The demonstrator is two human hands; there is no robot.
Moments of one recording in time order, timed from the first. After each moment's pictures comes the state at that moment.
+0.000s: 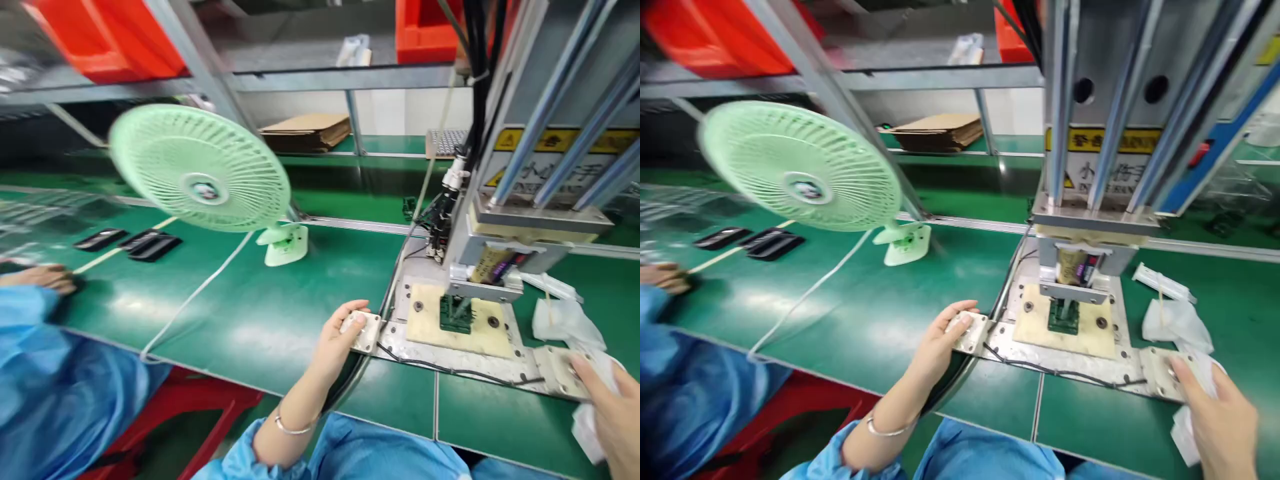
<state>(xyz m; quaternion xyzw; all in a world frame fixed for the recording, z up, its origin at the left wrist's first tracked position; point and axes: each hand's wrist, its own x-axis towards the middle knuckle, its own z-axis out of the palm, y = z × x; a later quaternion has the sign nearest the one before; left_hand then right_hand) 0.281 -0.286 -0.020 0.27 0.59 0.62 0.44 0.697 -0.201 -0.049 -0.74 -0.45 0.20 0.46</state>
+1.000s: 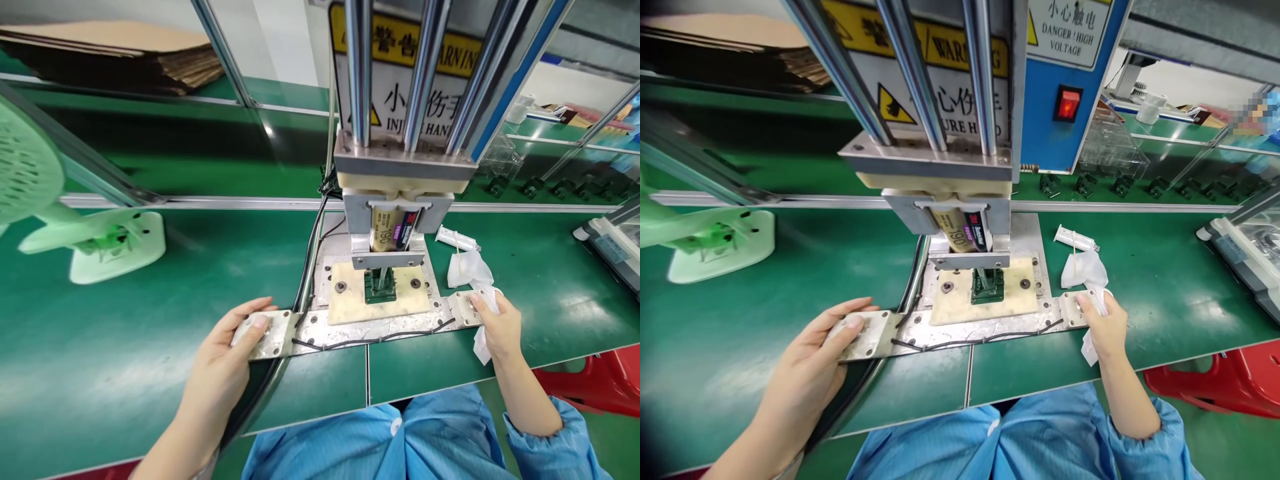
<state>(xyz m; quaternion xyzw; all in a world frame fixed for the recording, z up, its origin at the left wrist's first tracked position) 0.281 -0.280 -0.007 0.21 0.64 0.60 0.43 0.683 -0.199 -0.038 -0.63 -0.52 0.26 0.52</state>
